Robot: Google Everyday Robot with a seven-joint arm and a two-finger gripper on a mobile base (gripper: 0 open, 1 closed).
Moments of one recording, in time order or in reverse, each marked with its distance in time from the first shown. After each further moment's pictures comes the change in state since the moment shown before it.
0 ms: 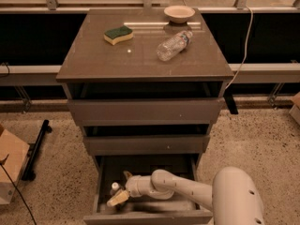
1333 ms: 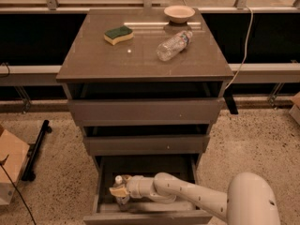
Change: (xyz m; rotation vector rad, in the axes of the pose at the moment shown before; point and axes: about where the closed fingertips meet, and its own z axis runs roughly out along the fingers) arm -0.025 0.012 -0.019 0.070 -0.066 0.040
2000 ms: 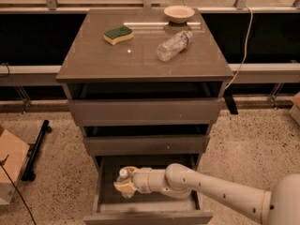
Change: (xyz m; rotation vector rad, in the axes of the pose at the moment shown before) arm -0.094 0.049 -0.094 -0.022 -0.019 -0.147
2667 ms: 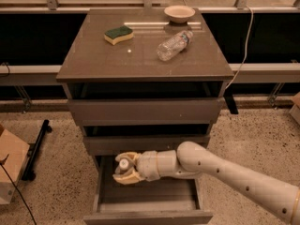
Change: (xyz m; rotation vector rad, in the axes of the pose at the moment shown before) arm -0.124 0.060 -0.080 -0.181 -0.077 -0.277
